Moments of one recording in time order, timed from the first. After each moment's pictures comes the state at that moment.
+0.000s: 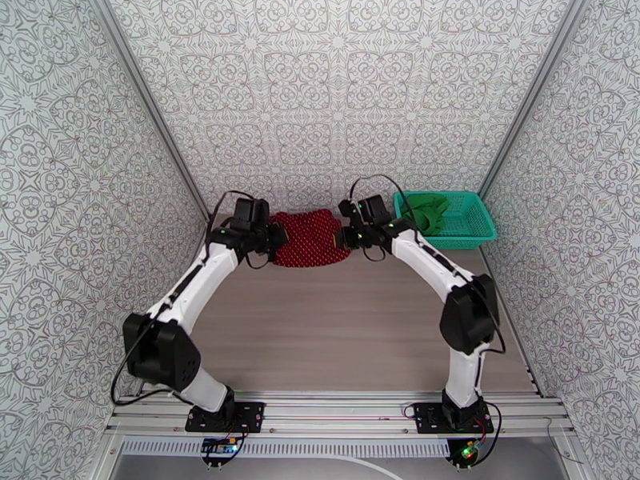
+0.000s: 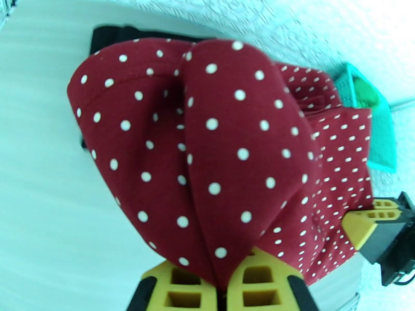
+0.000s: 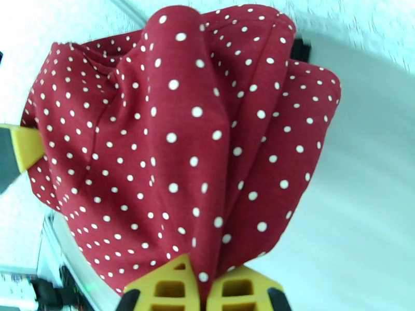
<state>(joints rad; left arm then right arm) -0.19 1.67 1.54 -0.64 0.19 -0.54 0.48 2.03 1.86 -0.55 -0.40 0.32</state>
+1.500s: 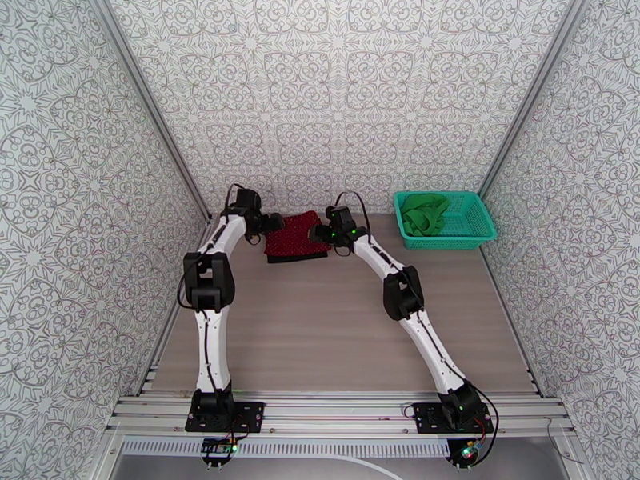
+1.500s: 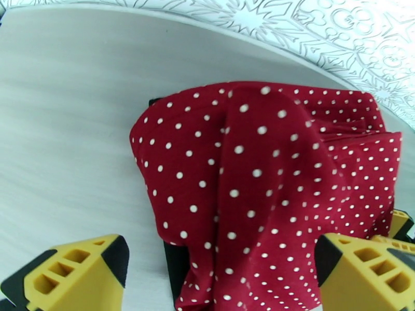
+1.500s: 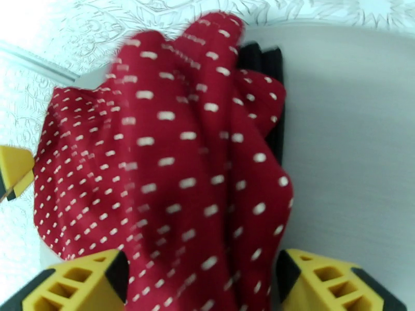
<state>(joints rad) 0.00 2.36 2.14 -0.71 0.19 -0.32 0.49 2.76 2.60 -0.51 -0.27 0.52</state>
